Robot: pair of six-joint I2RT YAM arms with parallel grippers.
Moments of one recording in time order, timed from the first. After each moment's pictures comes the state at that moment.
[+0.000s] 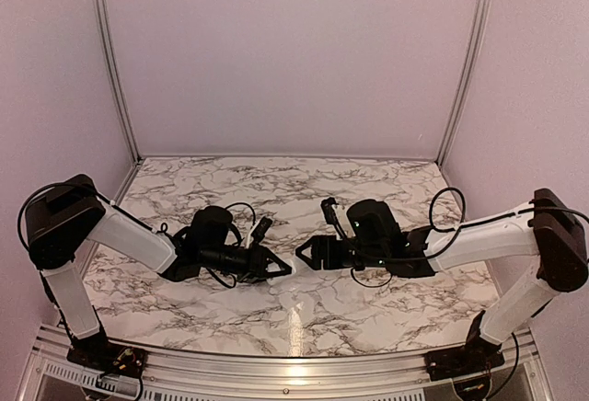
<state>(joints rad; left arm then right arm) -0.86 1.80 0.72 0.64 0.61 -0.95 0.95 1.53 0.75 0.21 -0.06 0.68</state>
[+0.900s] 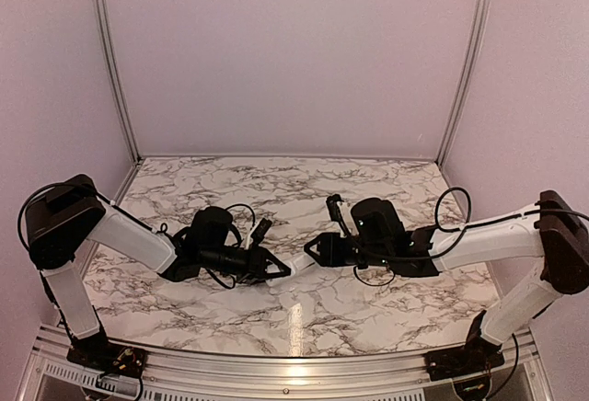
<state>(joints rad) -0.86 1.80 0.72 0.62 0.62 -0.95 0.94 1.50 0.74 0.20 -0.02 0.68</state>
